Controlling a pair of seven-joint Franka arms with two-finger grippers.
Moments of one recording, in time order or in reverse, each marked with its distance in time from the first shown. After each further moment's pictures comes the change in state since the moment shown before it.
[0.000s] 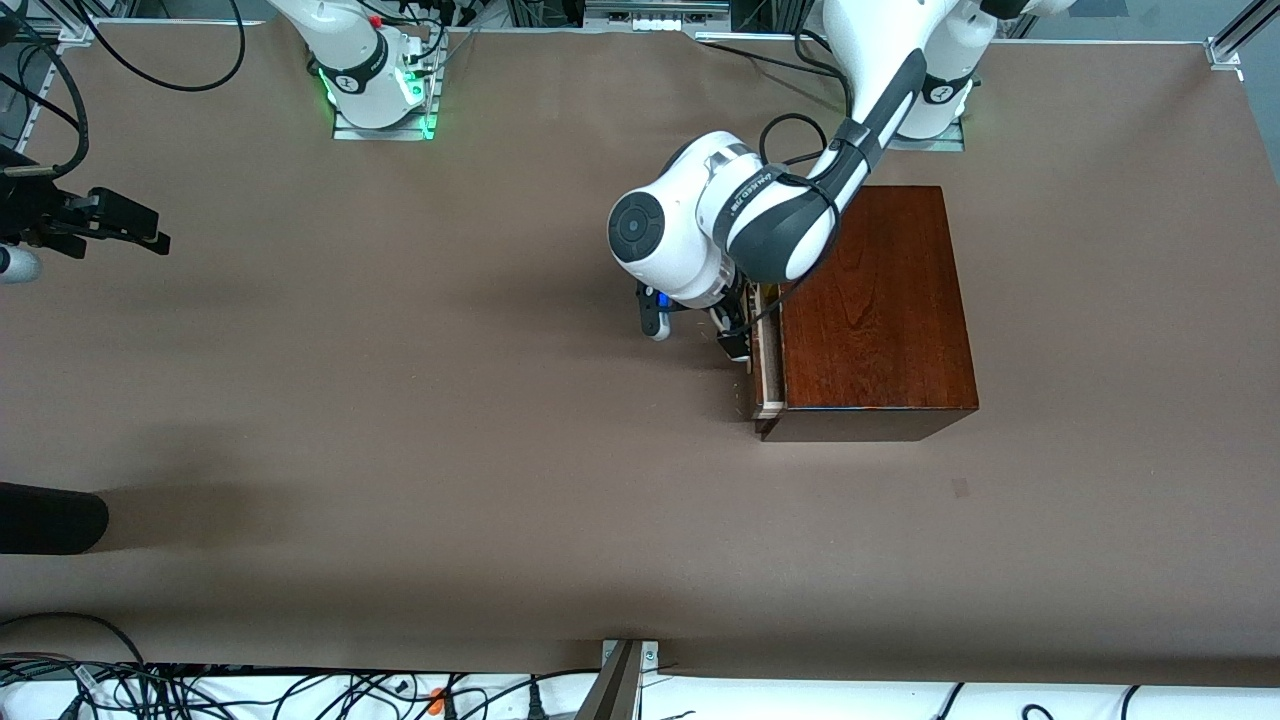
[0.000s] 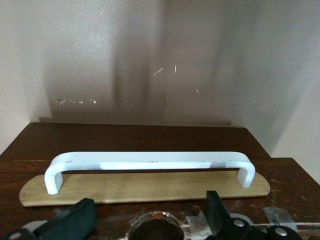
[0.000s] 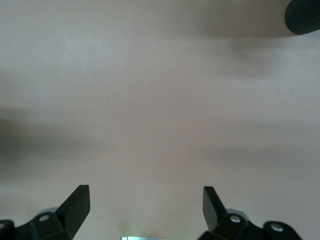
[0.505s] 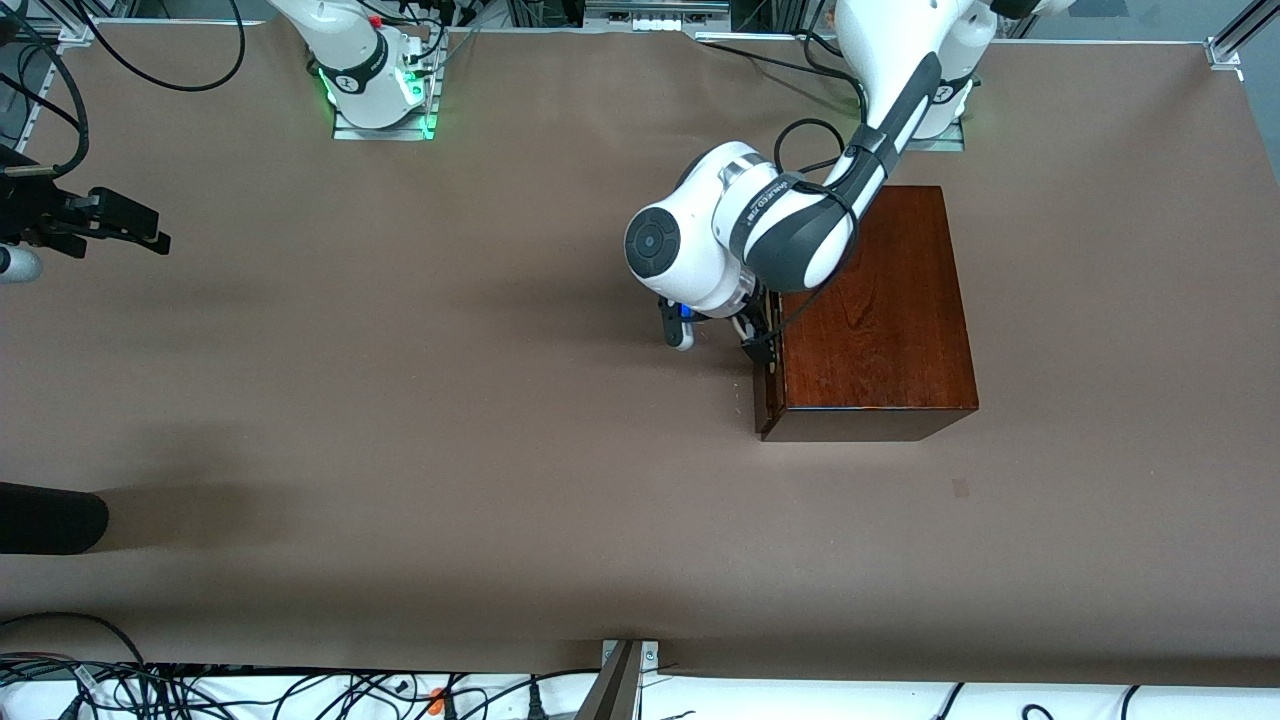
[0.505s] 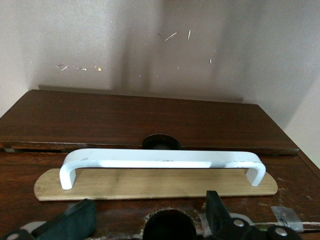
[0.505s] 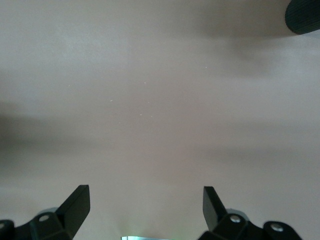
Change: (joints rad) left arm 0.028 -0.007 -0.001 -0.012 0.046 -0.041 0.000; right arm 0.000 0.000 0.000 0.000 0.000 -0.001 0.000
